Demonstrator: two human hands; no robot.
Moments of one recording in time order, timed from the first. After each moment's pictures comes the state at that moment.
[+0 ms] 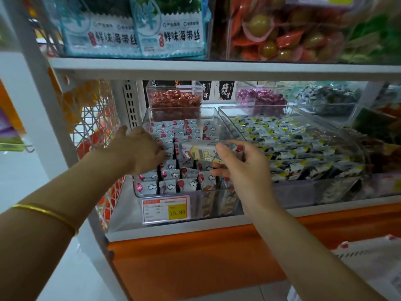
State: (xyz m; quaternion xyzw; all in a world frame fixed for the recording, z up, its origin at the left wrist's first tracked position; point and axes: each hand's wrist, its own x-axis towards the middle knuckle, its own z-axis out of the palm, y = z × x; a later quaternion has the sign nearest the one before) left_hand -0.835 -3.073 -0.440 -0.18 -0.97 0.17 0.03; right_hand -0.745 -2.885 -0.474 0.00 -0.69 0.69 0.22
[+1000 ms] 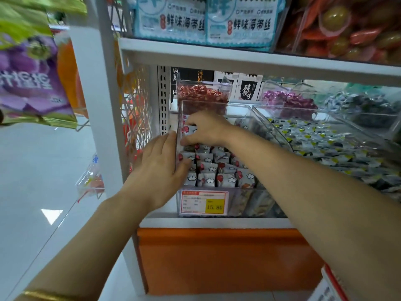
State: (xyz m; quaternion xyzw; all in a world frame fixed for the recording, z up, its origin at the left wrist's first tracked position) left_hand -0.777 -3.105 -0.490 -0.13 -0.95 -0.25 0.15; right_hand -0.875 -2.967 -0.439 0.24 -0.96 0.16 0.05
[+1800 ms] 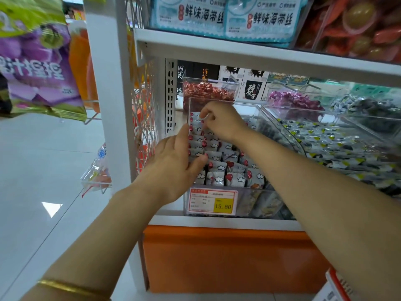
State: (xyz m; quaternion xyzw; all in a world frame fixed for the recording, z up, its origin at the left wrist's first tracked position) left_hand -0.779 -3.101 -0.486 -0.14 -0.94 -0.30 0.09; right_hand -0.886 -2.958 -0.448 0.17 -0.94 0.25 0.13
